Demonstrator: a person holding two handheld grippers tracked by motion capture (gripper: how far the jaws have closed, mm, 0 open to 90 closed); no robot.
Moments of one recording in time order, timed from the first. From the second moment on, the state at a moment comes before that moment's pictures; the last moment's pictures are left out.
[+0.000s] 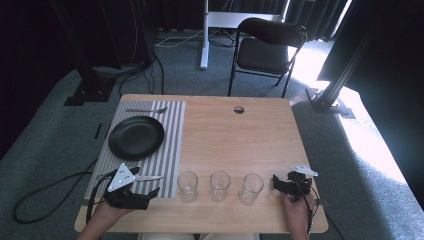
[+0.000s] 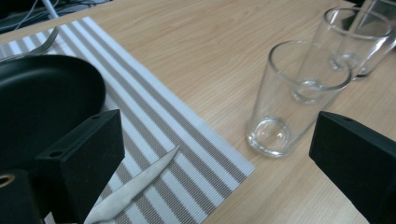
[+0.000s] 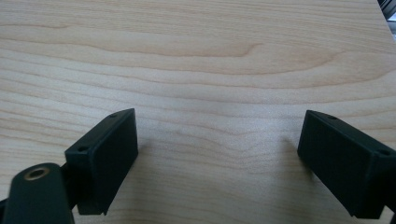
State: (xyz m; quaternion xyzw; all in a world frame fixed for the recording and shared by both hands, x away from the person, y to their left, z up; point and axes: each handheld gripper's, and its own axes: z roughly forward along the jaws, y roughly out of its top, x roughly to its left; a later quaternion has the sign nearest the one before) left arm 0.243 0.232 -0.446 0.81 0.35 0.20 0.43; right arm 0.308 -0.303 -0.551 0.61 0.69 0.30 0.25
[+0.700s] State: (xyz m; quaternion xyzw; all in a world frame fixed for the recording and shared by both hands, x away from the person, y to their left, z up) left arm 0.248 0.200 -0.431 0.83 0.31 0.17 0.44; right arm 0.309 -0.303 -0.551 0.61 0.69 0.30 0.25
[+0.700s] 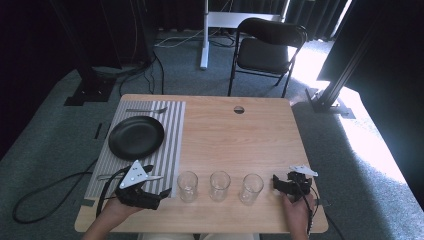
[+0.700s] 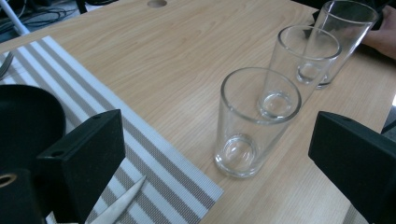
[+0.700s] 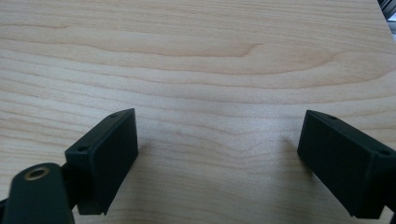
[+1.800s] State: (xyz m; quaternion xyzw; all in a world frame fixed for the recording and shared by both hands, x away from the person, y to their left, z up) left arm 0.264 0.144 -0.426 0.86 0.24 0.14 0.43; right arm 0.308 -0.303 -0.551 0.61 0.69 0.30 0.26
